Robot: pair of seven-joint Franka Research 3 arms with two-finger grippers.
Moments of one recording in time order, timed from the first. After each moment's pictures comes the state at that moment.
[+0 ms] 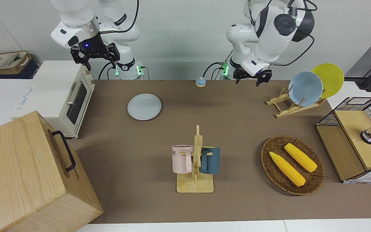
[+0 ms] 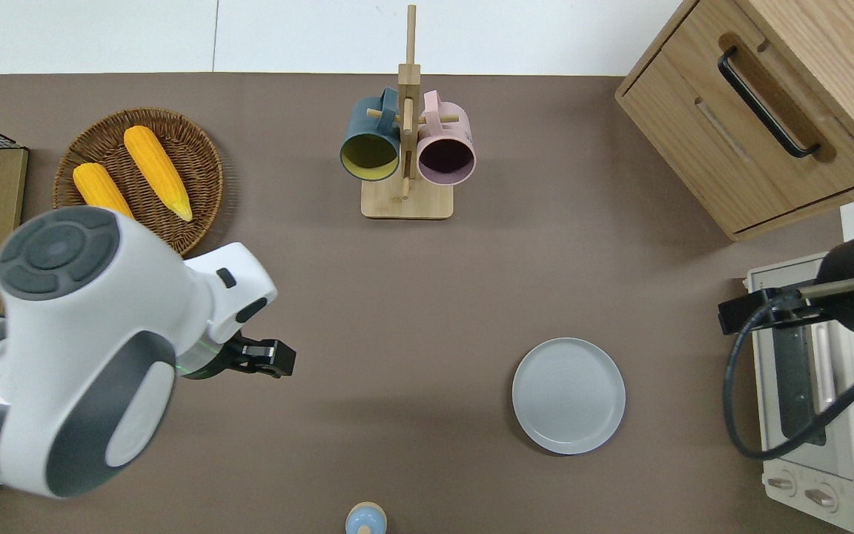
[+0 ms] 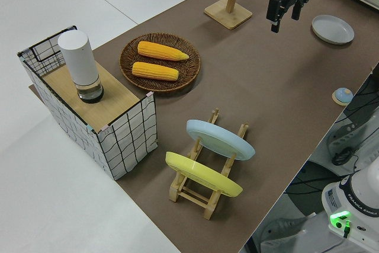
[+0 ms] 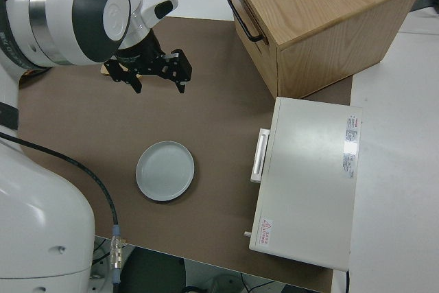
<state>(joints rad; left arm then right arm) -0.01 -0.12 -0.19 -1.89 -0.08 1.55 0.00 -0.03 -0.02 0.14 -1.48 0.00 1.33 0.02</state>
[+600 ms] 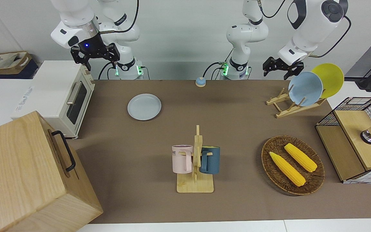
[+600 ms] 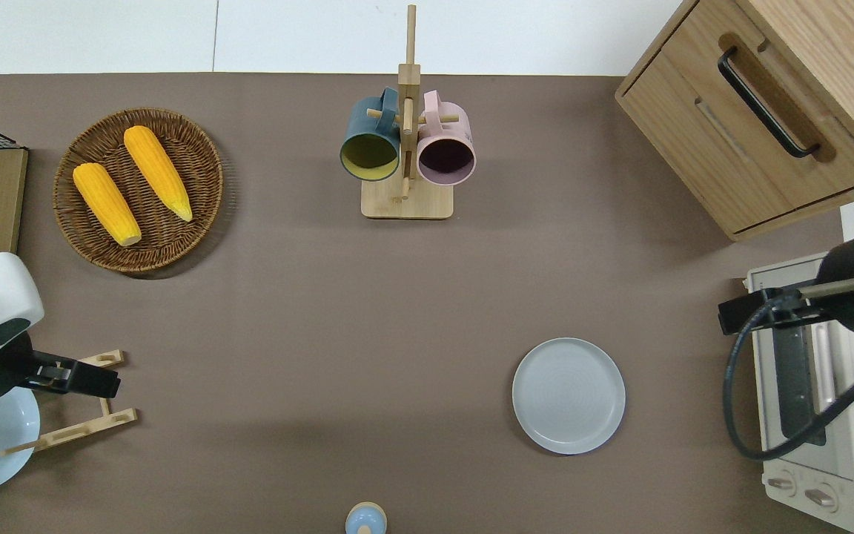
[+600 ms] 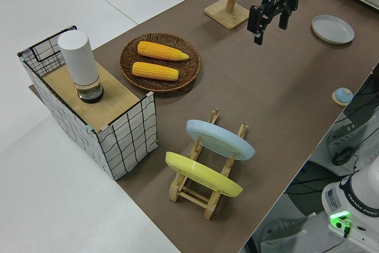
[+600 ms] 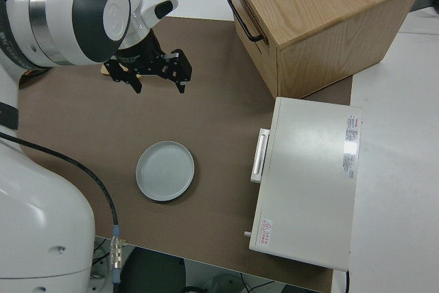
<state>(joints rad) 0.09 -0.19 -0.07 -1.89 -0.04 1.50 0.22 -0.03 -0.02 0.14 -1.48 0.00 1.33 0.02</state>
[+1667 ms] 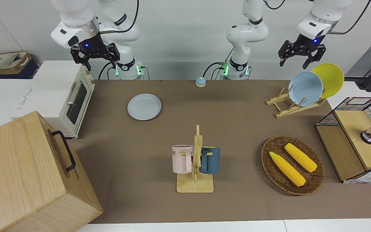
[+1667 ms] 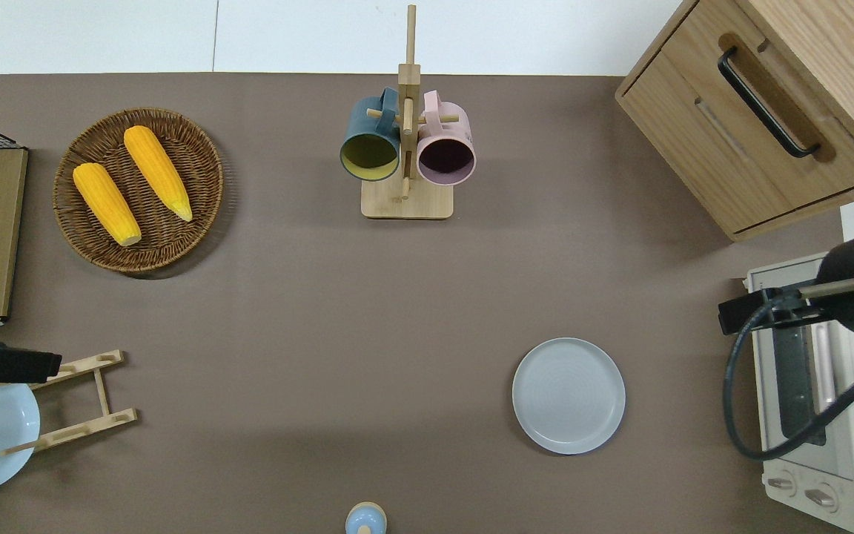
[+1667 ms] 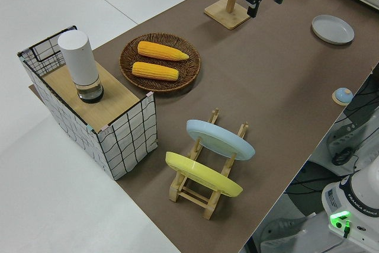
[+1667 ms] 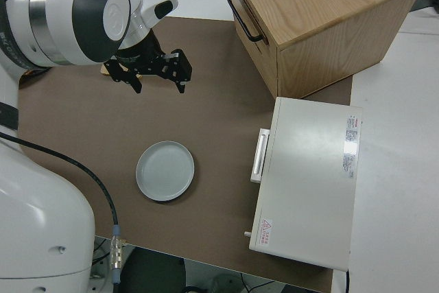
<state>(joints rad) 0.09 -0.21 -0.04 -1.72 -0.02 1.50 0.23 -0.03 -0.02 0.14 -1.48 0.00 1.33 0.02</state>
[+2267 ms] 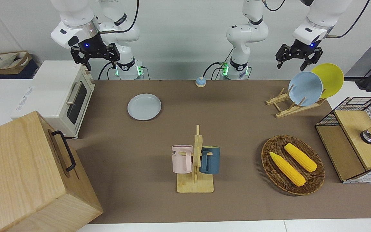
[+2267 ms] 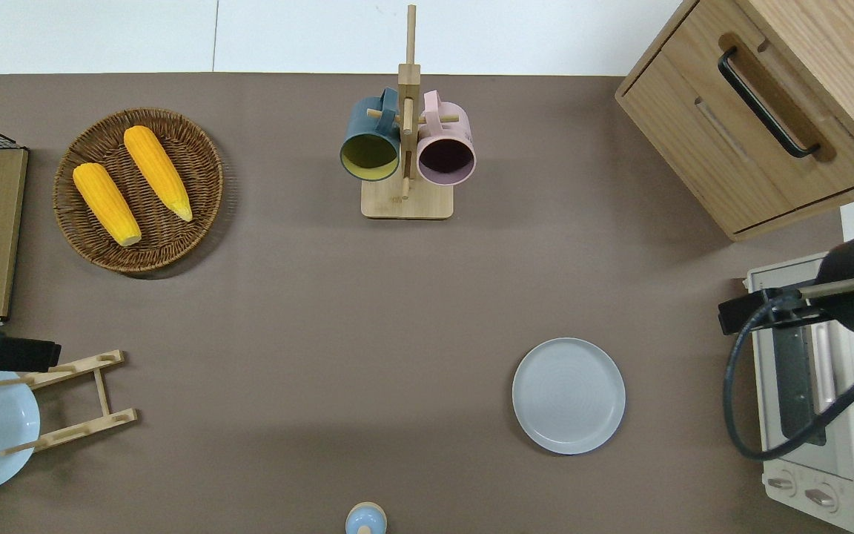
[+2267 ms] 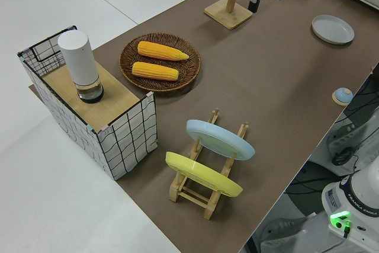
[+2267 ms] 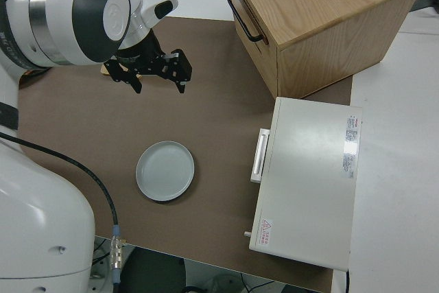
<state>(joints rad) 0.08 -0.17 -0.06 -1.72 -0.01 1.49 0.19 -0.03 -0.02 0.14 -1.48 0.00 1.33 0.02</state>
